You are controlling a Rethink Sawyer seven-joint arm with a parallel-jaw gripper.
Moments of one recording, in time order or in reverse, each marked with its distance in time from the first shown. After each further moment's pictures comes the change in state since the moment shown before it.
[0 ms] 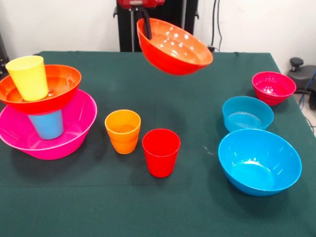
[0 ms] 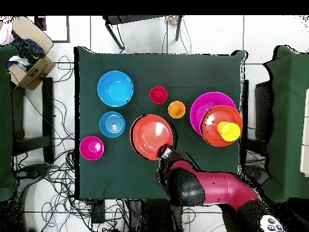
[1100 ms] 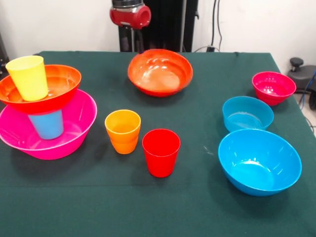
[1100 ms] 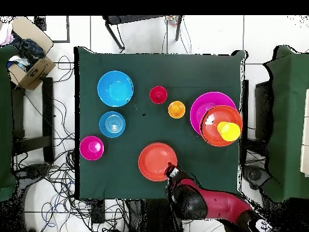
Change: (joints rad) arm 0.042 0.233 -0.298 -0.021 -0.138 -0.158 0.000
